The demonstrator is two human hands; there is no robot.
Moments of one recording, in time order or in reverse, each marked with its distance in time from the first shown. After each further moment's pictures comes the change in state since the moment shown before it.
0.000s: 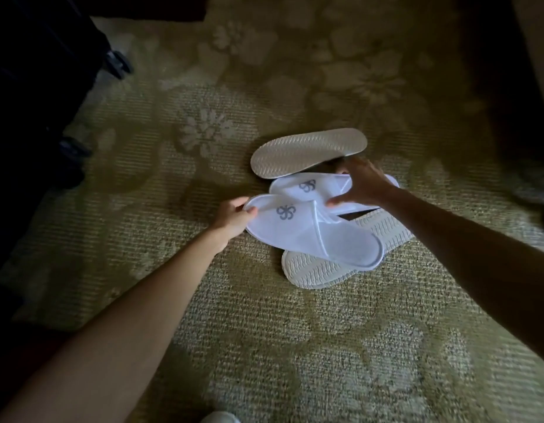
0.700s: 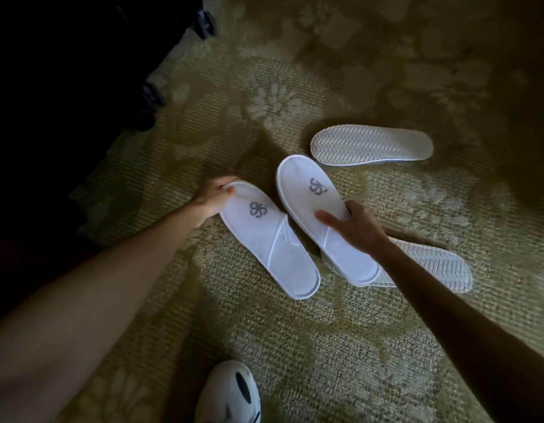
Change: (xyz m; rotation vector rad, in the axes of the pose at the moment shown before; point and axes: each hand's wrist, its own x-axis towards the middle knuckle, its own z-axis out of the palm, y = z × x) left_hand -0.031 -0.072 -0.117 0.094 0.153 -0.002; right_hand -0.075 -0.113 0.077 0.437 -0.099 0.124
